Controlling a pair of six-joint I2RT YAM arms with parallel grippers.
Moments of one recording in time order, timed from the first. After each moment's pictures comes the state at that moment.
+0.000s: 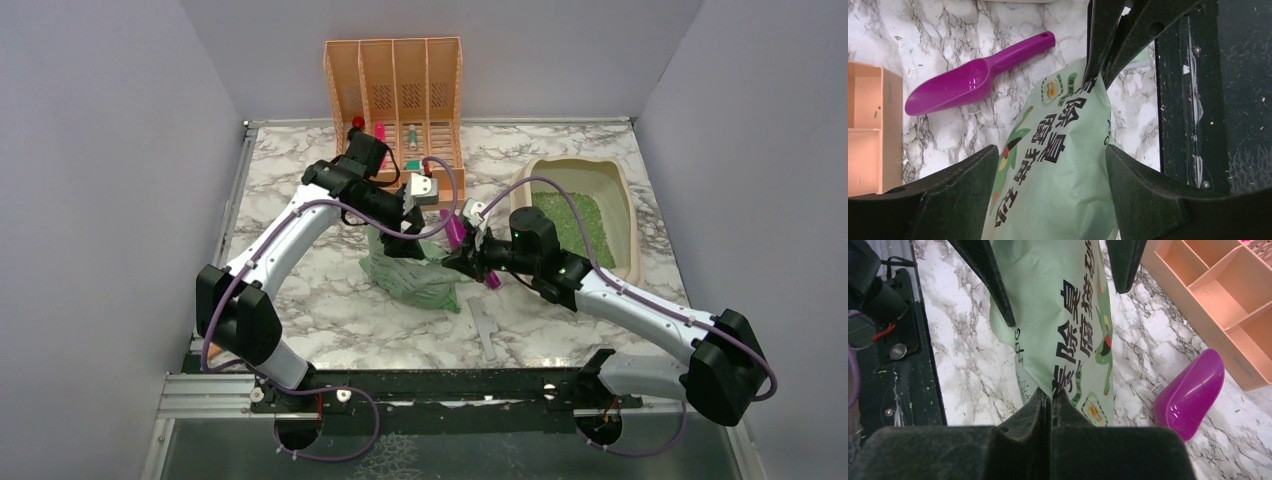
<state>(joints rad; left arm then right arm) -0.46 1.56 1.45 -0.95 0.91 0.82 0.75 1.18 0.74 0.10 -0.45 -0.10</state>
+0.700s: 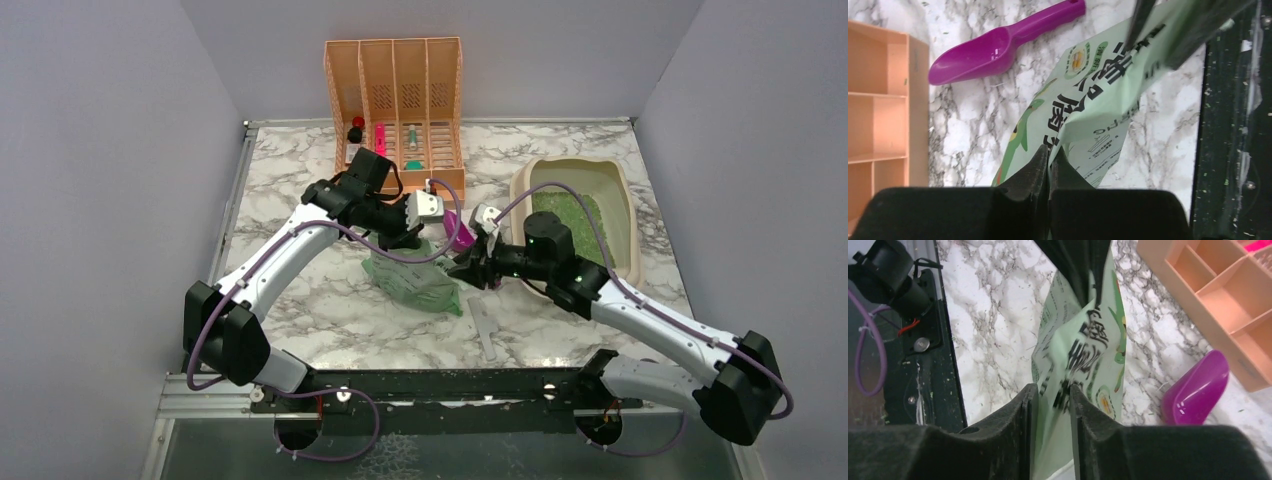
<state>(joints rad) -0.53 1.46 1.32 -0.85 0.68 0.79 0.75 1.10 0.71 0.05 -0.48 -0.10</state>
